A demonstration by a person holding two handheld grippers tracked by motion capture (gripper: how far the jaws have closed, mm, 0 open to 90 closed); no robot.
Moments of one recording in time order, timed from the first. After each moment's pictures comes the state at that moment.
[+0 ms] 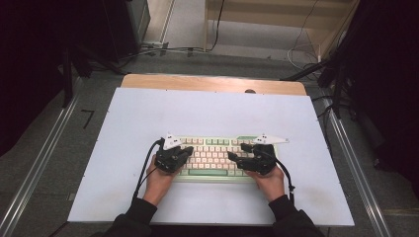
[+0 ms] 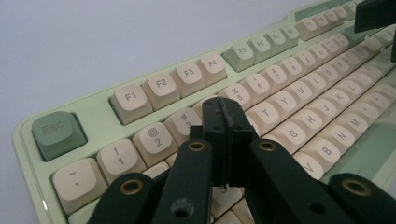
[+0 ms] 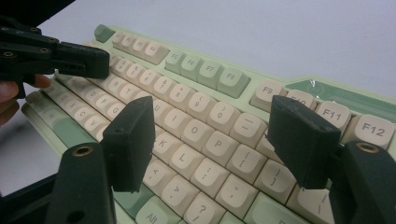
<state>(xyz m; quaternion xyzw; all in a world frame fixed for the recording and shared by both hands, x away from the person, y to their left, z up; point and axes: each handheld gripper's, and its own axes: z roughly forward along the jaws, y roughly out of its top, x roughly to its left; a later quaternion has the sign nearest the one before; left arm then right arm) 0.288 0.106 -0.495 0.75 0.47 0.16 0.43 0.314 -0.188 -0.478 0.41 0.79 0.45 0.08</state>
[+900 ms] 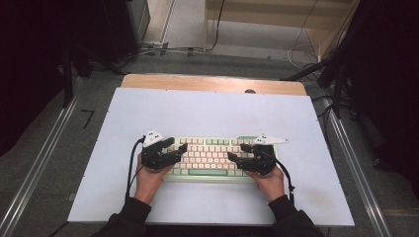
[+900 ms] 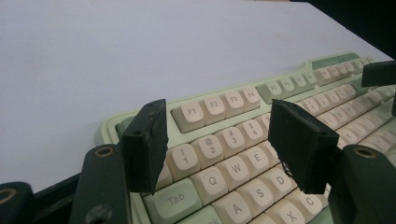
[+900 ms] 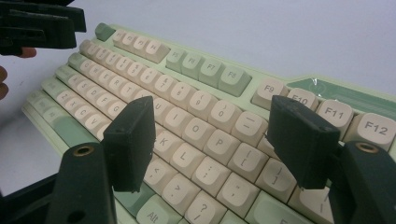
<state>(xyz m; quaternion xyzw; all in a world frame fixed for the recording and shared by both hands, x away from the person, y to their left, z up) 0.284 0.142 -0.486 0.69 0.51 0.17 0.48 0.313 -0.187 -0.478 0.41 0.79 0.45 0.08</state>
